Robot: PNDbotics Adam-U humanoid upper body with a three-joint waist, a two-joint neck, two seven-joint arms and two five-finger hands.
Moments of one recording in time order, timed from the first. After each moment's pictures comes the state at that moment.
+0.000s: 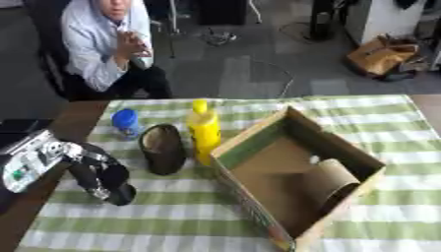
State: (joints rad) left arm -0.73 0.75 -0.41 -1.14 -0.53 0.14 -0.91; right arm -0.52 -0.35 -0.20 -1.98 0.57 -0.21 -0.90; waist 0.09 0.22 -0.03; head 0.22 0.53
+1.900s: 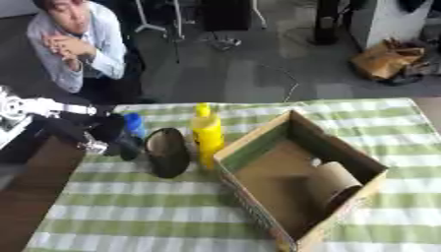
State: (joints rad) left arm -0.72 0.91 -0.29 -1.52 -0.28 0.30 -0.84; right arm -0.51 -0.35 -0.21 -1.98 0.57 -0.20 -0.90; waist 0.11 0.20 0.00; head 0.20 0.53
